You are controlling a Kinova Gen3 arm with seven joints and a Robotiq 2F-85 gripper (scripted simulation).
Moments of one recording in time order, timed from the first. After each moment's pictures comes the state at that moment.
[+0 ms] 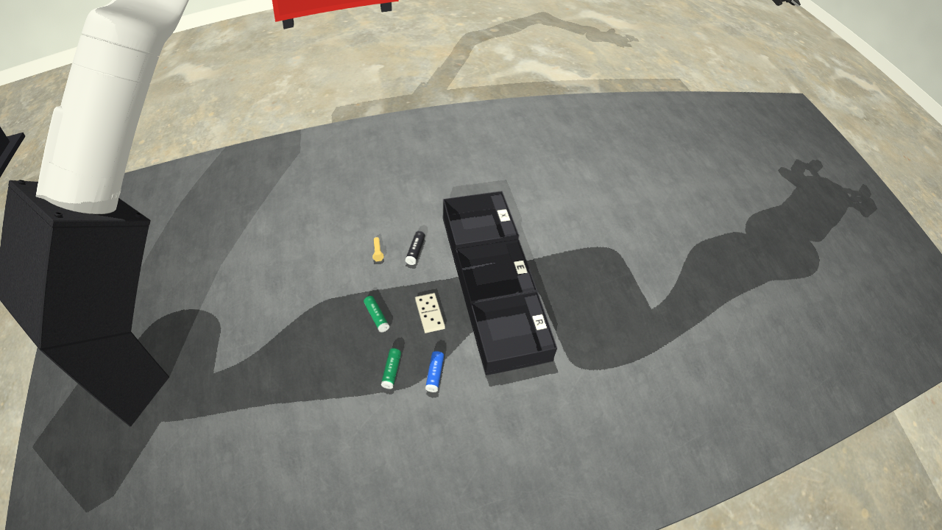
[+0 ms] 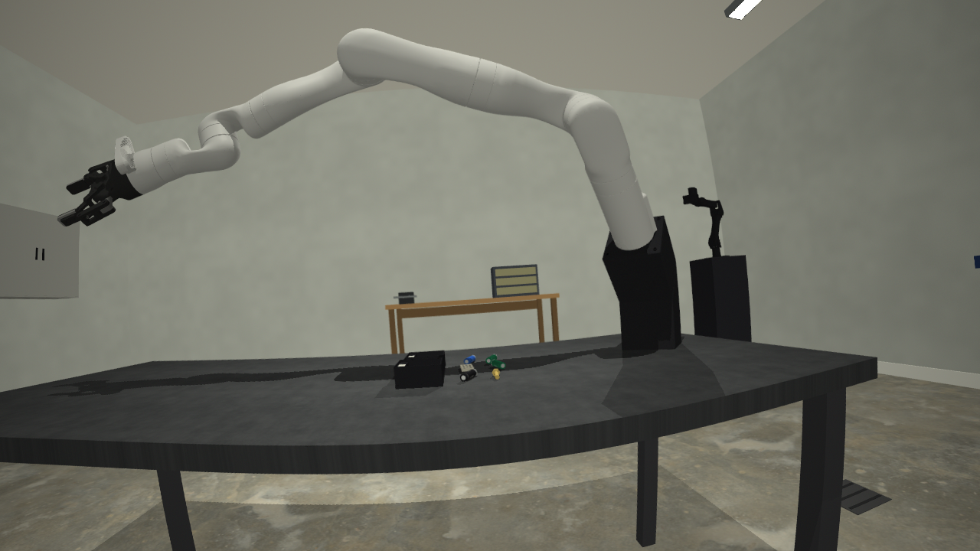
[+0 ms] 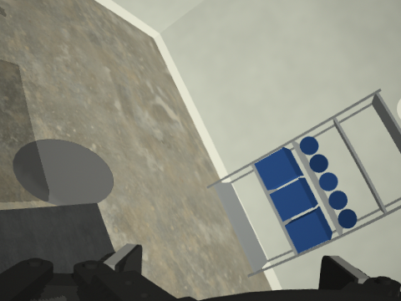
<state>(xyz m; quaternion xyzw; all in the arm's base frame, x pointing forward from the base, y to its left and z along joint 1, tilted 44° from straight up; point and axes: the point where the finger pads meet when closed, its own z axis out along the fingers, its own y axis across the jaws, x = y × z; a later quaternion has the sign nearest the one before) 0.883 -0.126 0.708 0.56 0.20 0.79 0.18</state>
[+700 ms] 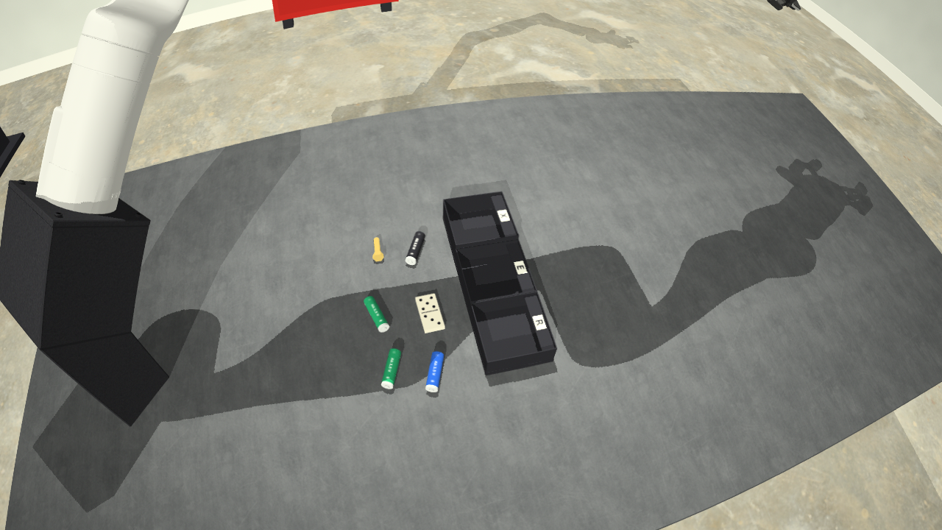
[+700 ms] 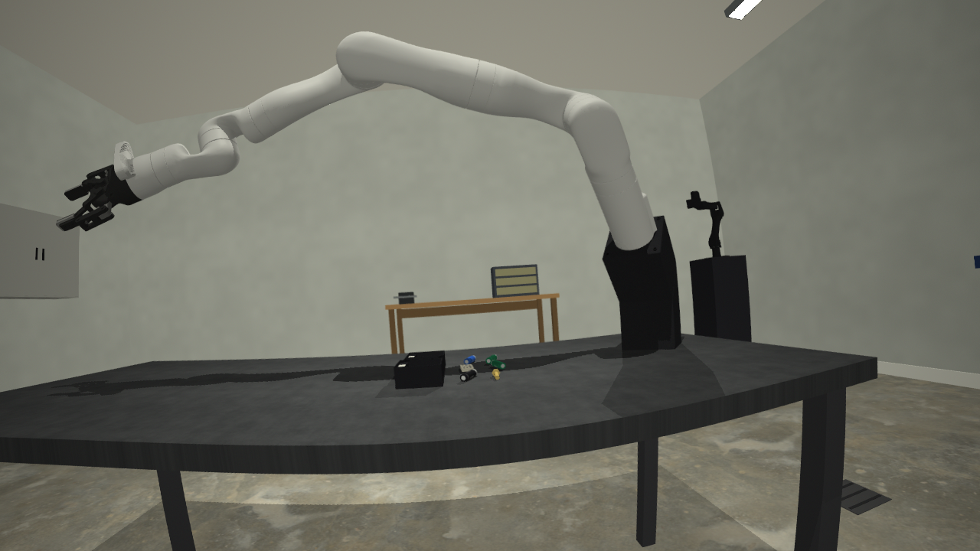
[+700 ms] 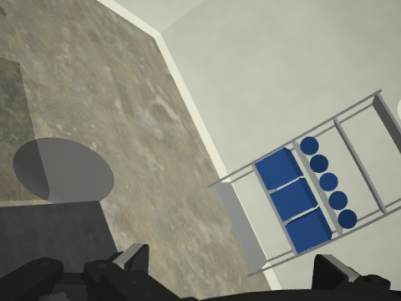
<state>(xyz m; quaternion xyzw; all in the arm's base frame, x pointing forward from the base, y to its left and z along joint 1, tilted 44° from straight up) 0.888 -0.122 0.702 0.56 0.20 0.79 0.18</state>
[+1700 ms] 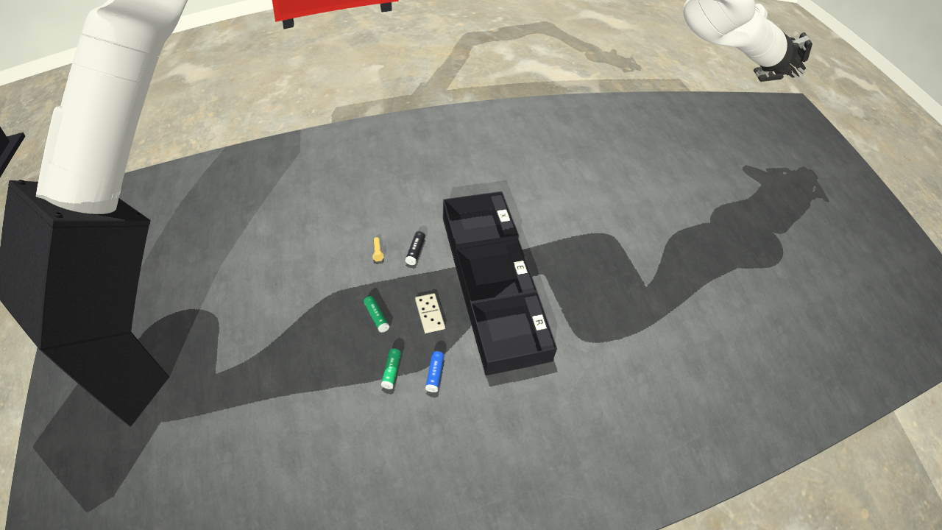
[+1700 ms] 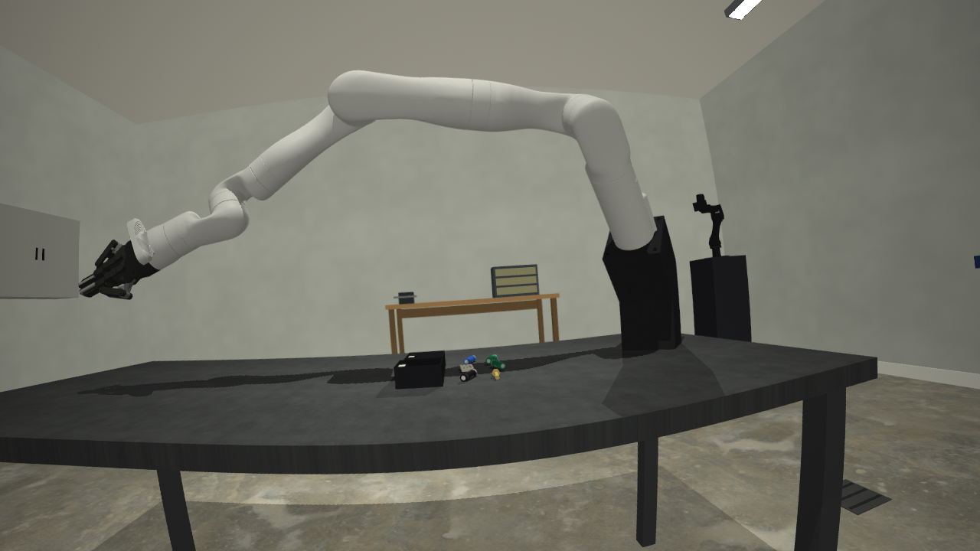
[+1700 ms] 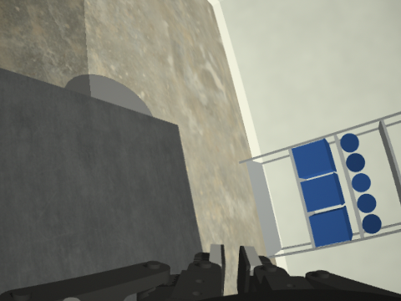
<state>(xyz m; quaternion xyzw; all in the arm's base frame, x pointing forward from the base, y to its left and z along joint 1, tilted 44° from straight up) 0.947 -0.085 0.572 0.56 0.27 0.74 0.25</state>
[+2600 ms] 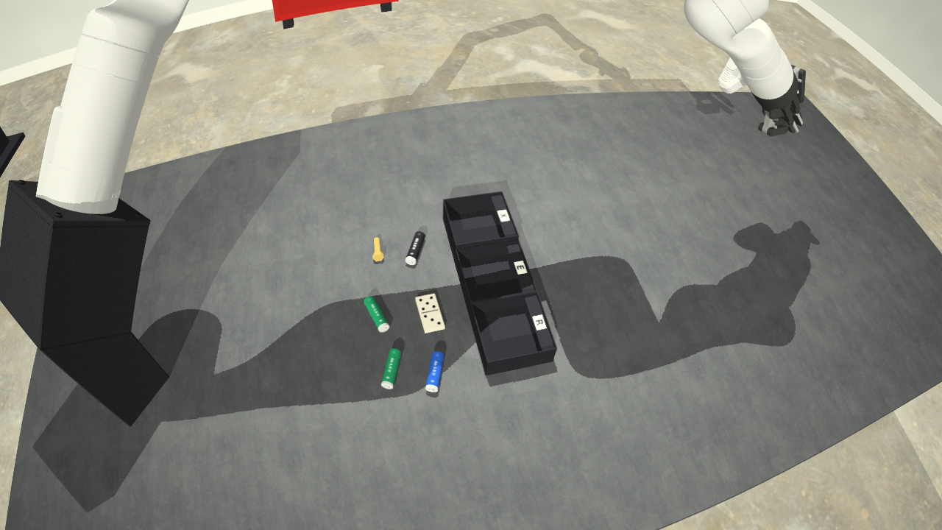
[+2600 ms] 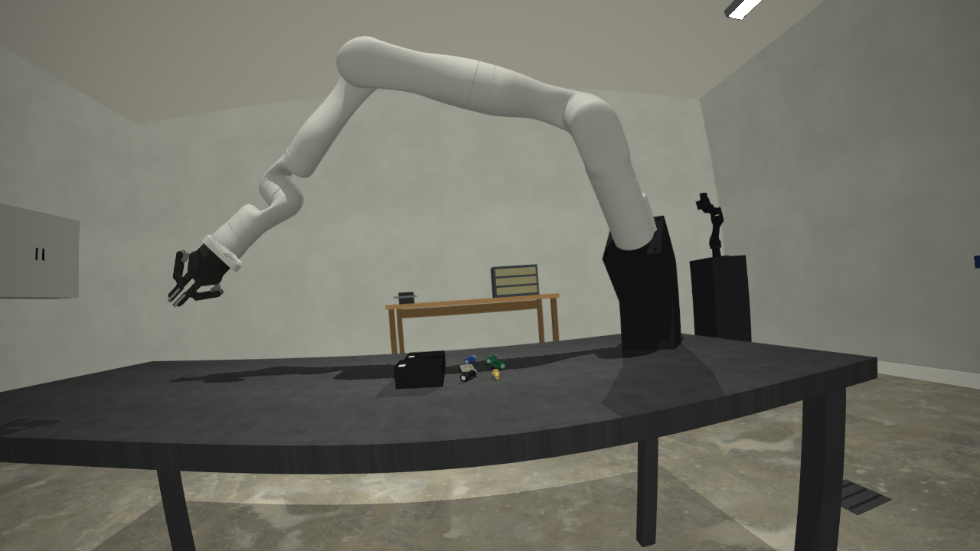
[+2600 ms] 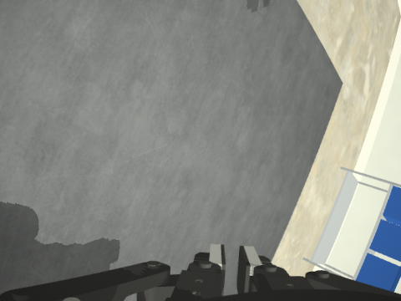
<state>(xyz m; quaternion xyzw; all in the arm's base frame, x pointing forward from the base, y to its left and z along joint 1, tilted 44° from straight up) 0.872 -0.154 0.440 0.52 0.51 0.56 0.39</state>
